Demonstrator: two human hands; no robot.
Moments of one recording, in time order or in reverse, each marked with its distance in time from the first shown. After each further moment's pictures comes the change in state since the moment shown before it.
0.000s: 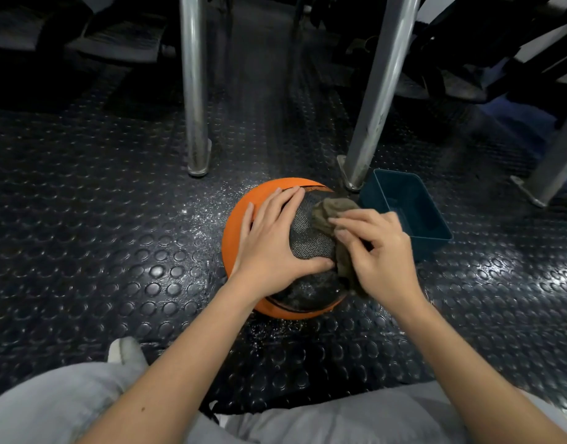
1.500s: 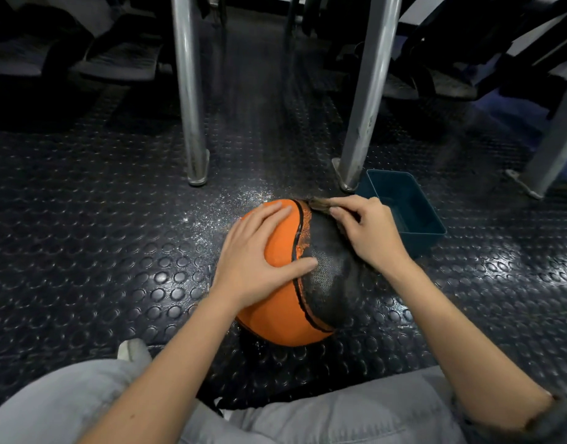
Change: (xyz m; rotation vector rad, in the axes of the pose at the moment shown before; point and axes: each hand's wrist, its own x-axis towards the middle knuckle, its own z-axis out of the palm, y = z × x) left_hand -0.020 -0.010 -0.006 -0.114 0.066 0.011; right_hand 0.030 0.018 0.001 0.057 -0.158 0.154
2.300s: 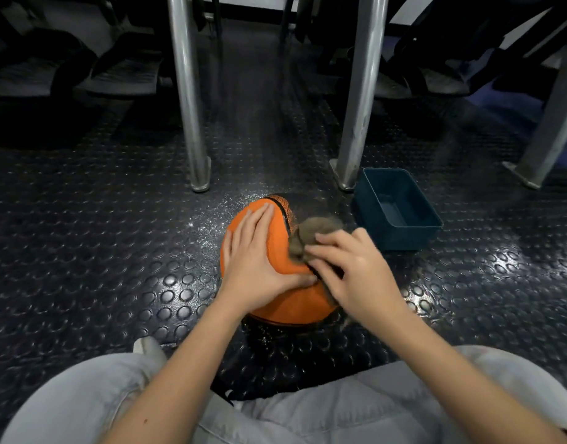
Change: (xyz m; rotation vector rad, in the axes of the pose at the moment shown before) left_hand -0.016 0.003 0.004 0.077 -0.012 -0.118; right_hand -0.071 -0.033 0.006 -0.187 0.089 -0.303
